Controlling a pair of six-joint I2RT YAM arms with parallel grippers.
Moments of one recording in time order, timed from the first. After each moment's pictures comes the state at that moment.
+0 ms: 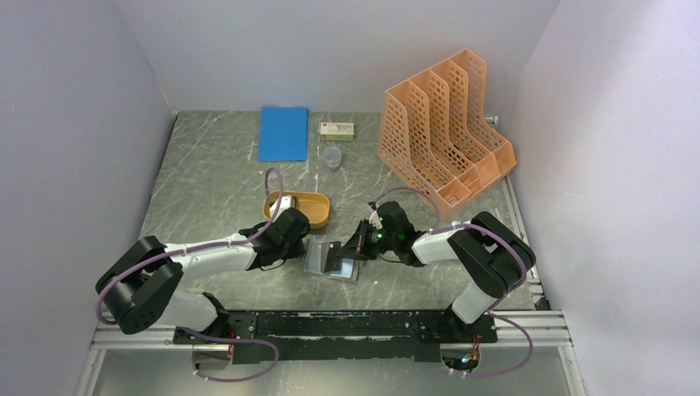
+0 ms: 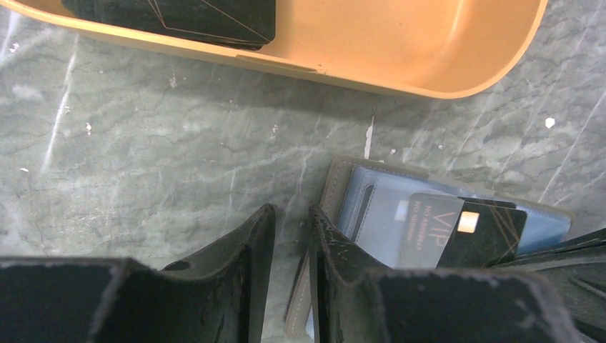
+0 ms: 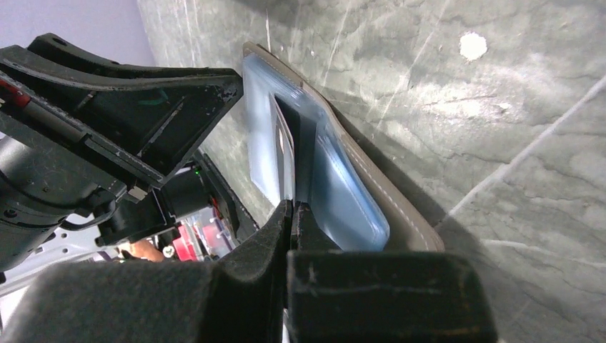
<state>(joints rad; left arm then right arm) -0.81 1.37 0.55 -0.16 -0.32 -0.89 0.66 1.63 0.47 0.50 -0.52 1.04</state>
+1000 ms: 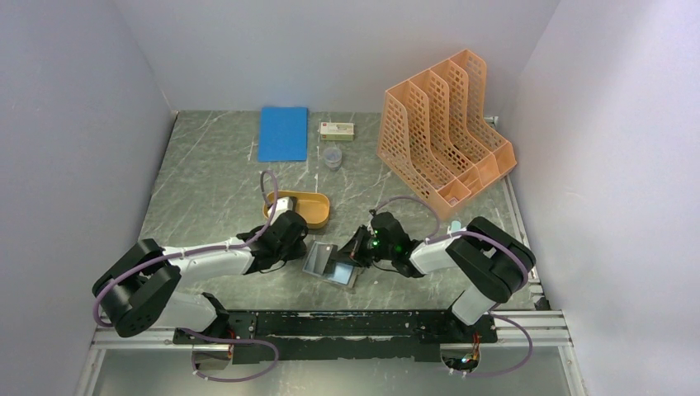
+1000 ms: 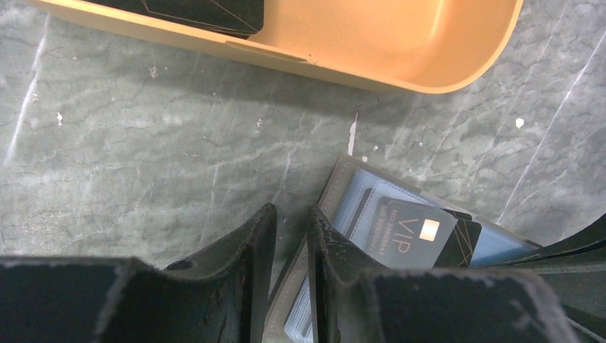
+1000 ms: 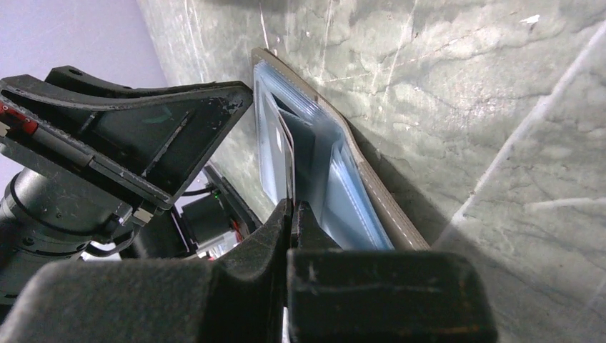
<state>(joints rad) -0.82 1.34 0.51 -0.09 -0.30 -0.94 0.78 1.61 0.41 0.60 -0.34 1.25</state>
